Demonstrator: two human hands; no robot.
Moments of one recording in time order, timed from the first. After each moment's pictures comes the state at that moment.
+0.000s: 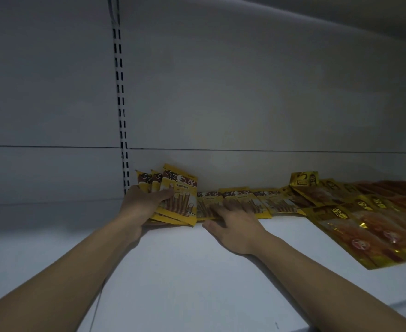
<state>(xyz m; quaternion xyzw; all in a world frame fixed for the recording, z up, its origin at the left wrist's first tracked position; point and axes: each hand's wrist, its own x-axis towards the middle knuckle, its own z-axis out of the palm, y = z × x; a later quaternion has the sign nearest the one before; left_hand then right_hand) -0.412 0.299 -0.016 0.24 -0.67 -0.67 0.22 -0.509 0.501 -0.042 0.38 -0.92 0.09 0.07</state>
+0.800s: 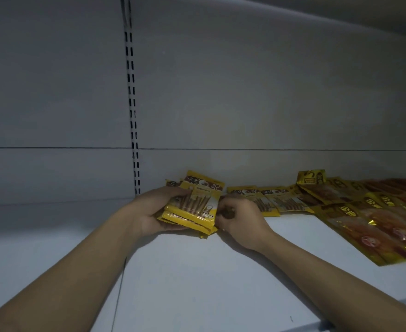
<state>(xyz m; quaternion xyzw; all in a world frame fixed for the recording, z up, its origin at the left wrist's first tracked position) -0.401 0.301 0.002 0.18 -0.59 -0.78 -0.01 -0.489 0.491 -0.031 0.40 -0.83 0.37 0.08</state>
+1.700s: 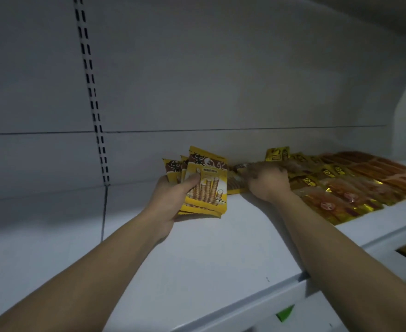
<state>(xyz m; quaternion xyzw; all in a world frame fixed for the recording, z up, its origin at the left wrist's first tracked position) -0.419 0.365 -0.027 0.09 -0.62 -0.77 0.11 -0.579 0.570 -0.031 0.16 -0.96 0.11 0.22</state>
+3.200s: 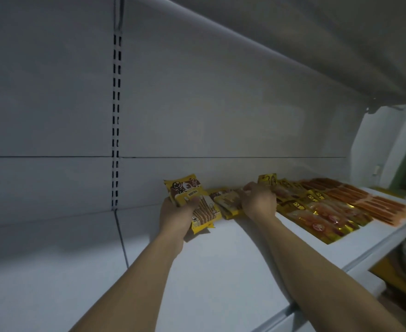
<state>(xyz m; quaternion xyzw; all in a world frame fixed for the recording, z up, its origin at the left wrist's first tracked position) -0.428 0.336 -0.030 0.10 -0.56 -0.81 0.15 -0.539 0.519 -0.013 0.04 -0.94 0.18 0.29</state>
